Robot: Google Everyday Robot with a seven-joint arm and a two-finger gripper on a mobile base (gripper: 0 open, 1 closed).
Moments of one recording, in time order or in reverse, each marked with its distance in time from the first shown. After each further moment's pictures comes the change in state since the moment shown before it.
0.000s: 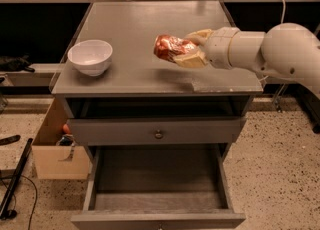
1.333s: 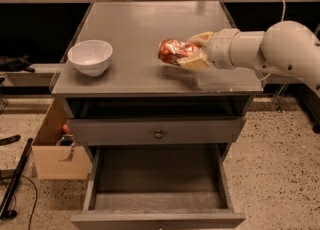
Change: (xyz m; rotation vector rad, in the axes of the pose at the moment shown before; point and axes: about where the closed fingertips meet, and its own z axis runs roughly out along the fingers) arm 0.021 -0.003 0.007 -0.037 0.052 -0.034
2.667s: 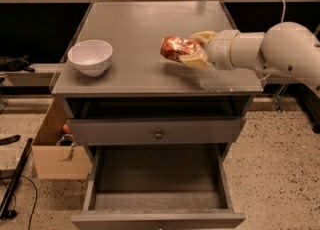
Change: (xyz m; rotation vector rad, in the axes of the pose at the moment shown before) arm 0.003 0.001 -0.001 -0.003 0.004 -0.001
